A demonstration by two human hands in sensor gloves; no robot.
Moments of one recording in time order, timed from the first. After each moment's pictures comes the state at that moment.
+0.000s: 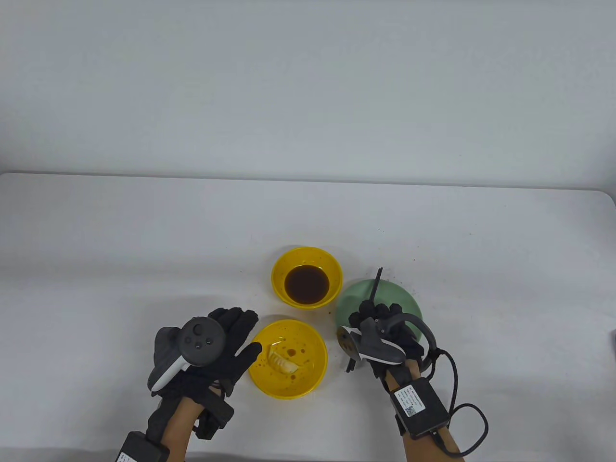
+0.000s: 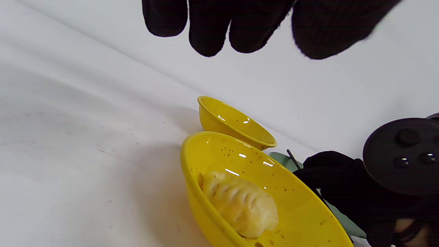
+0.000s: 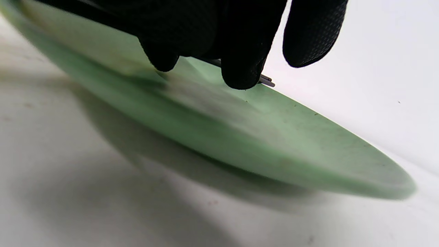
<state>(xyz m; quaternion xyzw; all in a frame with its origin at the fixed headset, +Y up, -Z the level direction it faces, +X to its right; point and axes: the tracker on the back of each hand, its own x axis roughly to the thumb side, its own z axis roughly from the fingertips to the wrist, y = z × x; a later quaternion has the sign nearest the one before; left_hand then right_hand) -0.203 -0.686 -0.261 -0.09 -0.10 0.22 0.97 0.105 -0.761 -0.327 -0.18 -0.01 -0.97 0.19</state>
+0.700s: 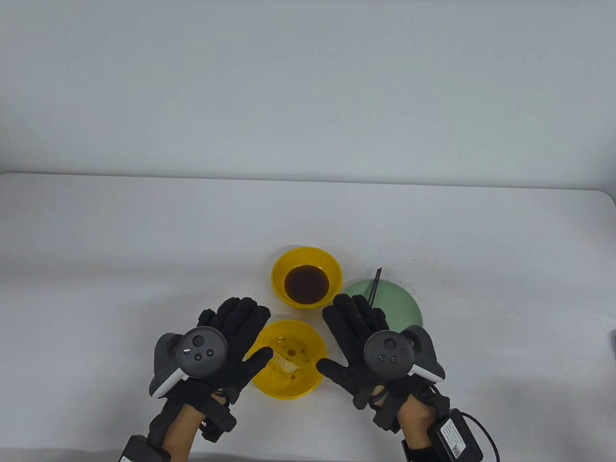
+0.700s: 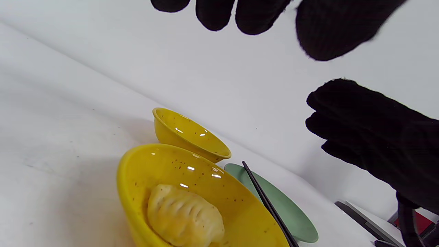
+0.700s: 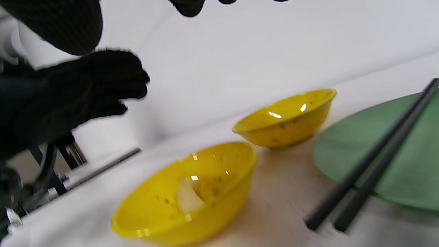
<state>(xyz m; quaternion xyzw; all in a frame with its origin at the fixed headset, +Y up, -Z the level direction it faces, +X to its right) -0.190 -0.676 -0.252 -0.04 -0.17 0.25 0.95 0.107 -0.683 -0.258 -0.30 -0.04 -0.93 -0.21</state>
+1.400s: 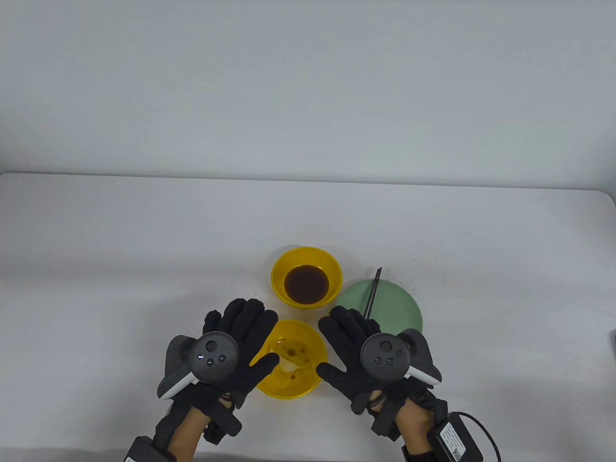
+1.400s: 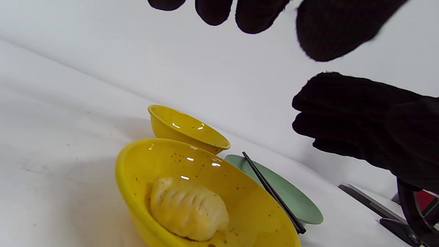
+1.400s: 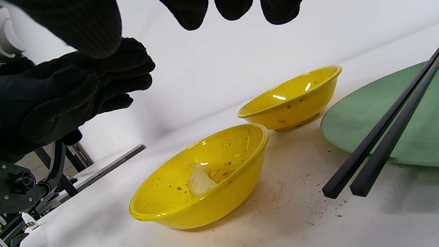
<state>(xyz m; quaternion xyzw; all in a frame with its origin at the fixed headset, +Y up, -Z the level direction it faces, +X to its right) -0.178 -0.676 -0.248 -0.03 -0.18 0.21 0.96 0.103 -0.691 -0.260 -0.30 -0.07 -0.92 -0.25</state>
